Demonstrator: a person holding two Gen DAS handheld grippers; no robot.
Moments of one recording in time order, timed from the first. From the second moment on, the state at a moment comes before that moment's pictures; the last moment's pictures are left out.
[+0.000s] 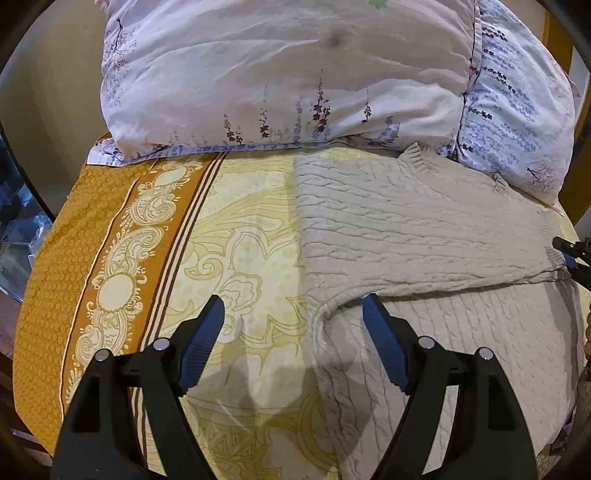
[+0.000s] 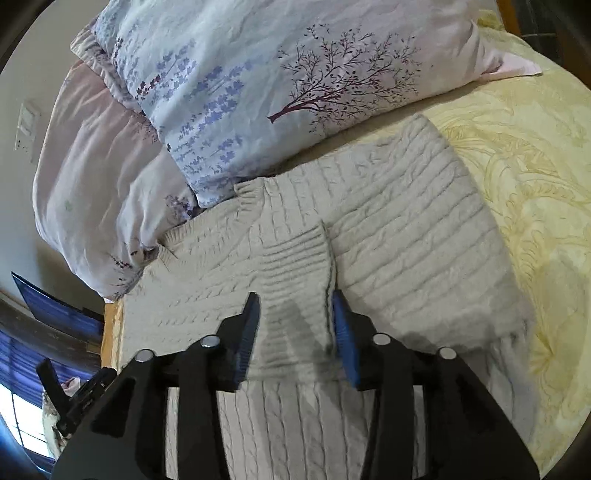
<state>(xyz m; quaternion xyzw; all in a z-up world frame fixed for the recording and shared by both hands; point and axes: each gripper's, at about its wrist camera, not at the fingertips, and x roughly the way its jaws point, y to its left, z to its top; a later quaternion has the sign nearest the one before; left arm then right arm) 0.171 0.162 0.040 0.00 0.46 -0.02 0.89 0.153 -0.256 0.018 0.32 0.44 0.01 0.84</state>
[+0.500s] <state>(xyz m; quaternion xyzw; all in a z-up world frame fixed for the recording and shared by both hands) 0.143 0.165 0.036 -0.07 0.46 -0.09 0.88 0.133 -0.262 0.031 0.26 0.41 -0.02 0.87</state>
